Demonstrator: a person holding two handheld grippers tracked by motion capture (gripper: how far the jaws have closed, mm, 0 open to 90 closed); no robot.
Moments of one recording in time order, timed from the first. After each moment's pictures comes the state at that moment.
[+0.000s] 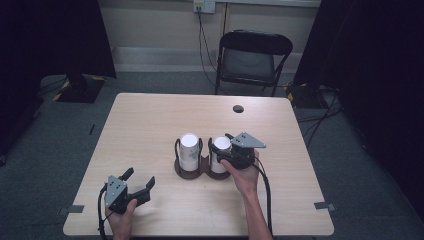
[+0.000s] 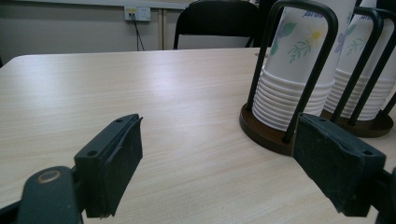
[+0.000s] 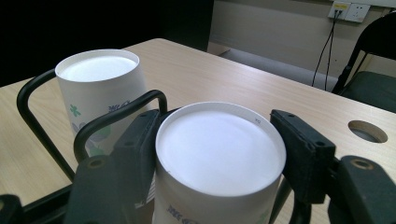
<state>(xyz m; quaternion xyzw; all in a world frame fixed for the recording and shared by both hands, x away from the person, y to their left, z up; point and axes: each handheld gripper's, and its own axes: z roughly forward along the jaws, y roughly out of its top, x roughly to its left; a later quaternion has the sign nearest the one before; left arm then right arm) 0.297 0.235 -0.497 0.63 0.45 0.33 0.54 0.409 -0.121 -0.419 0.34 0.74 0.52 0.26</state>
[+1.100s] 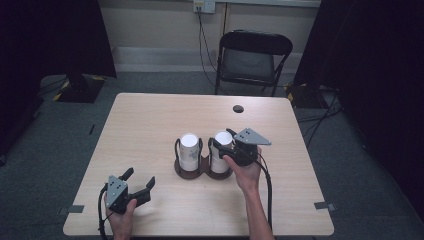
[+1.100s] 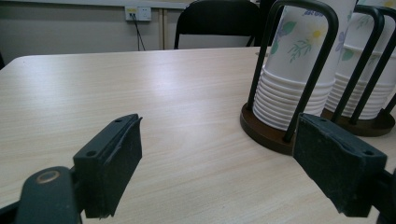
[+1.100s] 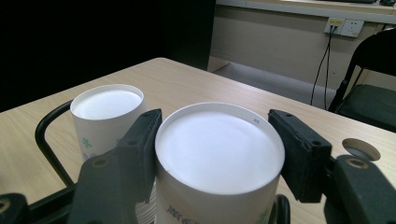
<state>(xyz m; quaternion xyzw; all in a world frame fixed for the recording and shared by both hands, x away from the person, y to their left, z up) 0.297 0.234 -0.497 0.63 0.45 0.33 0.53 0.407 -0.125 -0.399 0.34 0.72 0.54 0.26</state>
